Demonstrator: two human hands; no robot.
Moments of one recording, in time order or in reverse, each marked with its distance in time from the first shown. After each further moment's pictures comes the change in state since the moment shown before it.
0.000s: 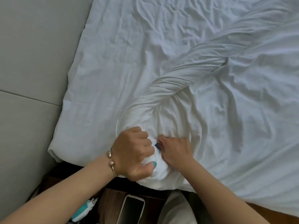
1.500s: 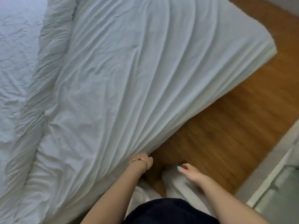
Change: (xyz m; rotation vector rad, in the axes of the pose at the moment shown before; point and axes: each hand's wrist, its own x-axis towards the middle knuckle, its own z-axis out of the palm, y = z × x) left_hand 0.210 0.392 0.267 0.252 -1.123 -0.592; right_hand -0.458 0.282 0.130 1.395 -0.166 1.098
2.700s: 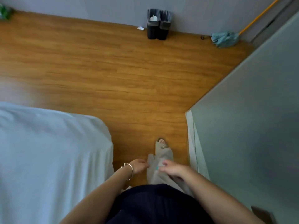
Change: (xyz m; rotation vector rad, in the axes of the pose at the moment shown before) left_hand 0.132 0.968 -0.121 0.384 -0.434 0.497; right_hand 0.131 0.241 -0.805 0.556 0.130 0.222
